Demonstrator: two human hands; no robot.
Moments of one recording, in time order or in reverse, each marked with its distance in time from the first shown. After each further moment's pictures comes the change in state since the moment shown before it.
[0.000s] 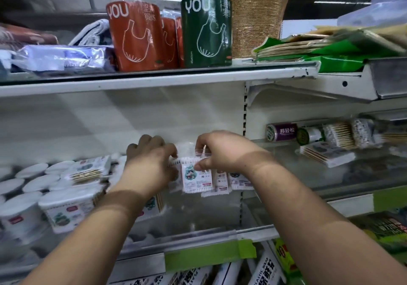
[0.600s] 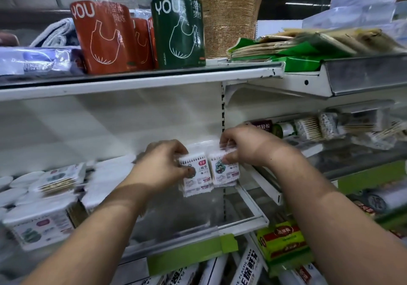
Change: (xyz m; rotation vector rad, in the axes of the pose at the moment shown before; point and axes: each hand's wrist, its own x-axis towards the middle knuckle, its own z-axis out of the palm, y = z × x) left_hand 0.013 0.045 -0.009 -0.527 -0.241 -0.092; right_hand -0.039 0.059 -0.019 0.030 0.042 0.229
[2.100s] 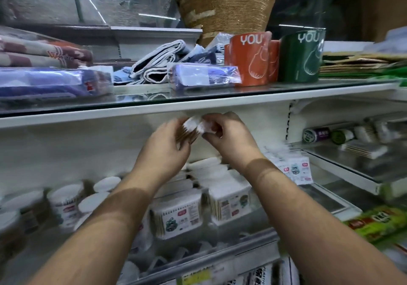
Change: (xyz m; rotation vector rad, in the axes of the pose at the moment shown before) left_hand -0.027 -0.165 -0.149 -0.069 0.338 0.263; right_hand 0.065 -0.252 0.070 0.322 0.568 -0.100
